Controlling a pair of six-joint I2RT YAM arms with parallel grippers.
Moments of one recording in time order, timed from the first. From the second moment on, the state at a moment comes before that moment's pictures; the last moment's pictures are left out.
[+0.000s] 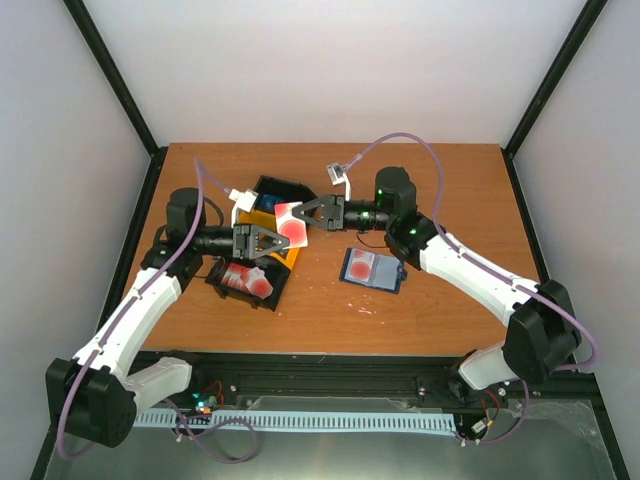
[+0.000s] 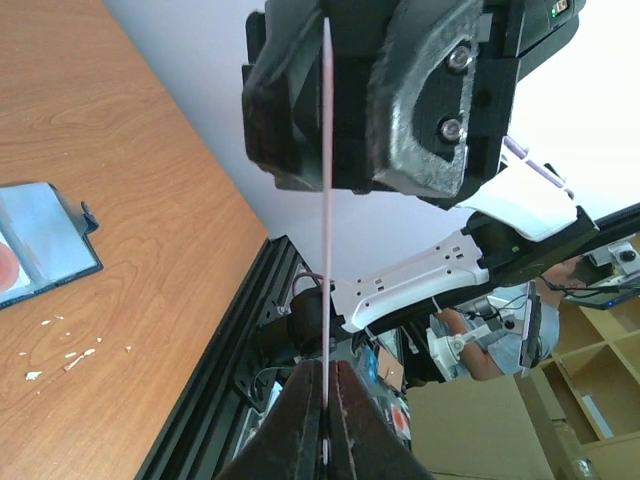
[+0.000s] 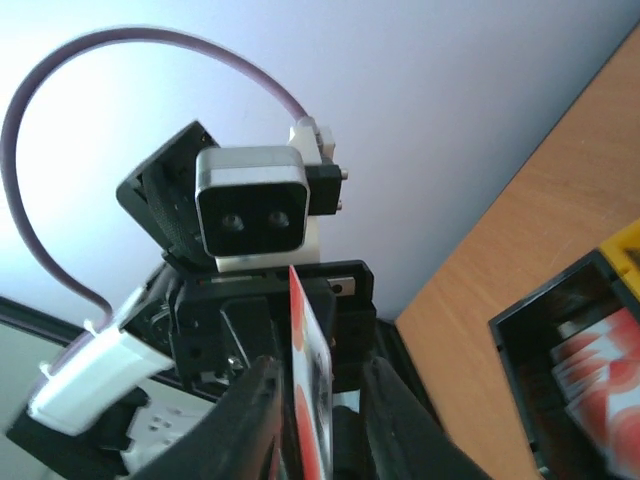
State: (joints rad) left arm -0.25 1.06 0.84 -0.15 1.27 -0.64; right arm 0.66 1.44 1.12 0.24 -0.83 0.91
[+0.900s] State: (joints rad) left arm -0.24 1.21 0.90 -0.24 1.08 -0.73; right arm 0.64 1.34 0.96 0.02 -0.64 0.78
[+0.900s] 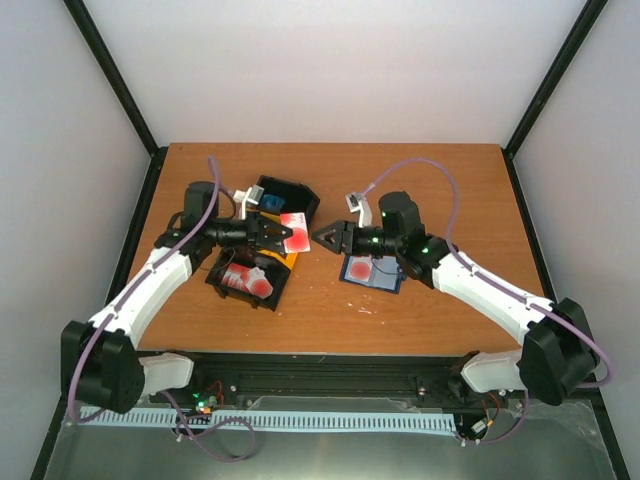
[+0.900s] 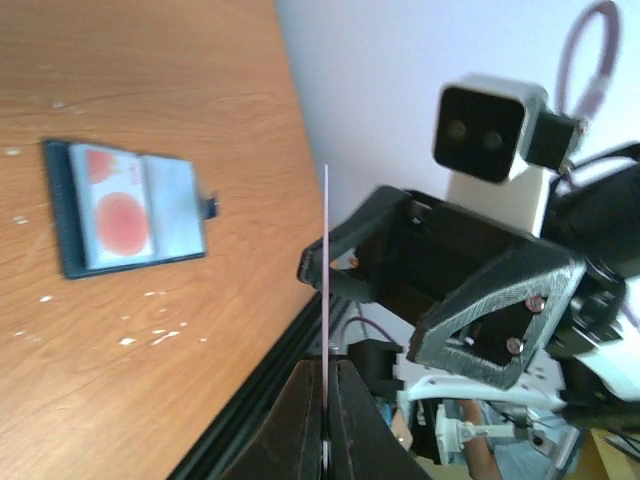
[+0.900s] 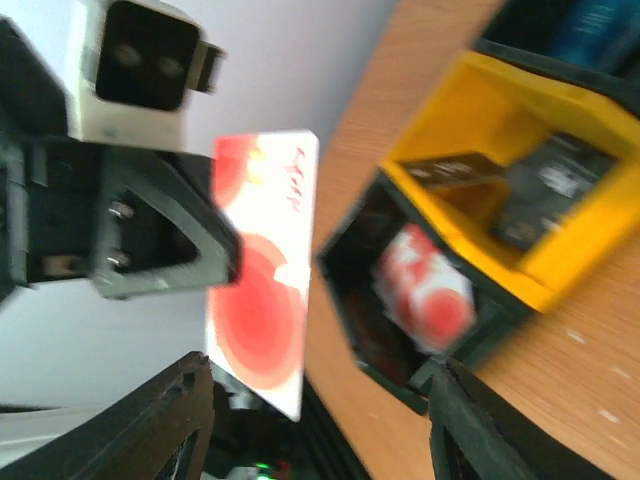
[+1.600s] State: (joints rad) left arm -0.59 1.86 1.27 -0.34 0.77 -0.58; right arm 0.58 1.44 0.81 -0.48 0.00 0.72
